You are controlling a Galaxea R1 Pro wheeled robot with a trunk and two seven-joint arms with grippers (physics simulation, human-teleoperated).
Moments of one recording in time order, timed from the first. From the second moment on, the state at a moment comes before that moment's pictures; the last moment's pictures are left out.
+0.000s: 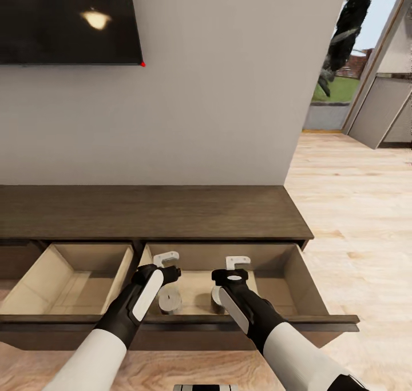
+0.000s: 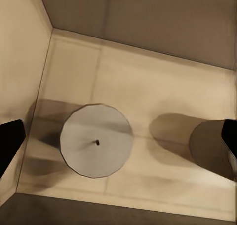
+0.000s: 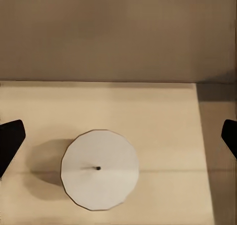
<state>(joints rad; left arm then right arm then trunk) -0.64 -0.10 -0.21 -0.96 0.54 0.68 0.49 -0.72 0.17 0.54 -0.69 -0.47 0.34 -0.54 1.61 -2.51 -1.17</state>
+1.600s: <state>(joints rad) -0.64 -0.10 -0.21 -0.96 0.54 0.68 0.49 -0.72 0.17 0.54 -0.70 -0.47 0.34 -0.50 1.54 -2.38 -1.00</state>
